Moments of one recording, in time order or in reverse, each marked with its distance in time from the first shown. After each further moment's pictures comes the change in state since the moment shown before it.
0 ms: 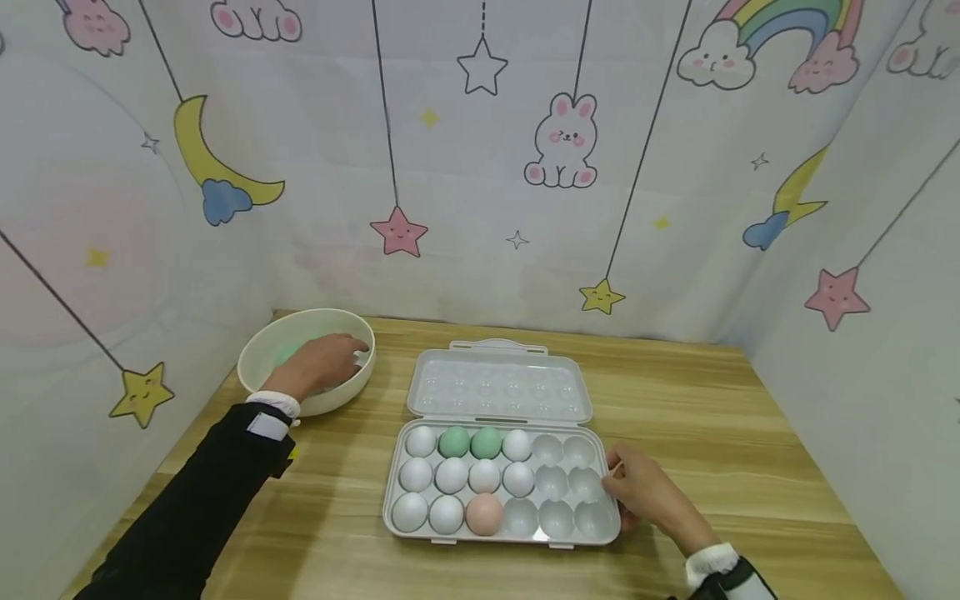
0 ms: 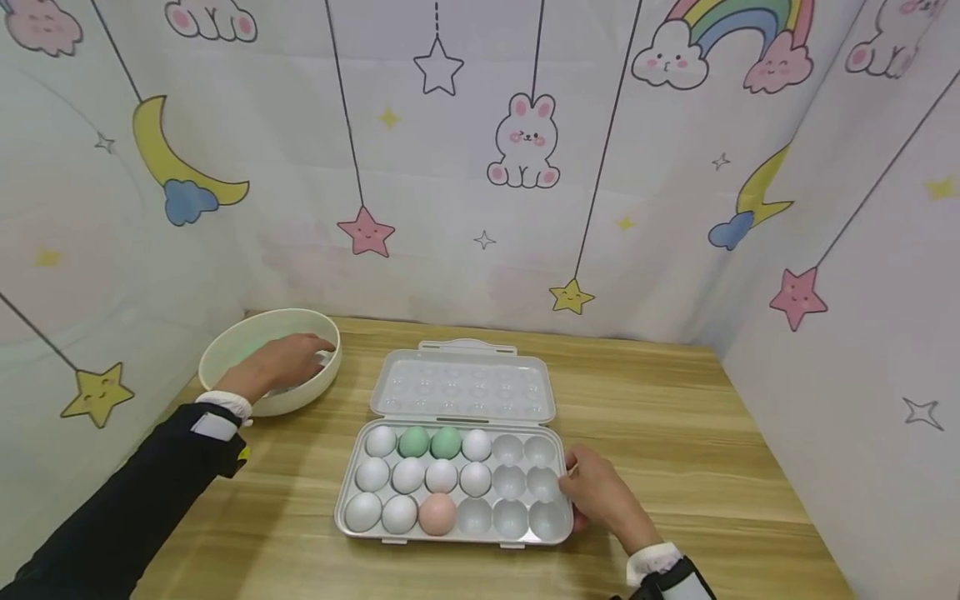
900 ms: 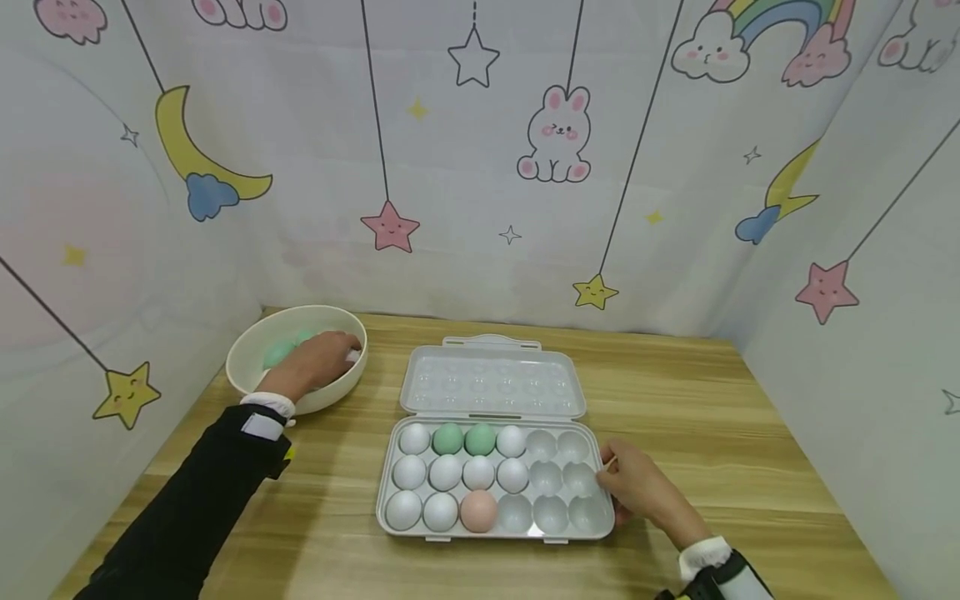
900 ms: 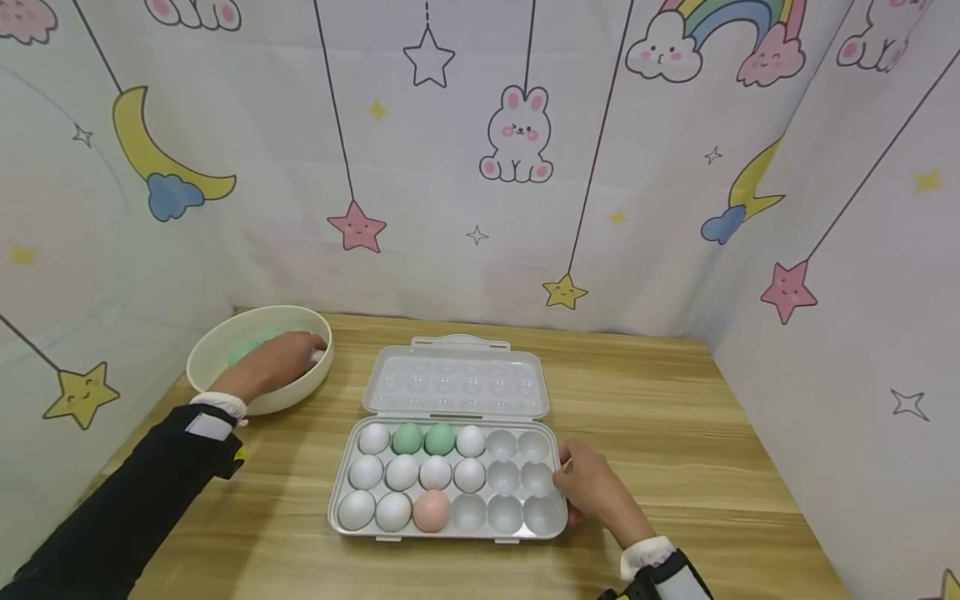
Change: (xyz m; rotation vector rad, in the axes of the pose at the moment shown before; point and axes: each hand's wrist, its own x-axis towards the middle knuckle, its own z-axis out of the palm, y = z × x) left_hand 0.009 -0.006 0.008 -0.063 0.033 0.030; right_hand 0.000 -0.002 0.001 -0.012 0.019 0.020
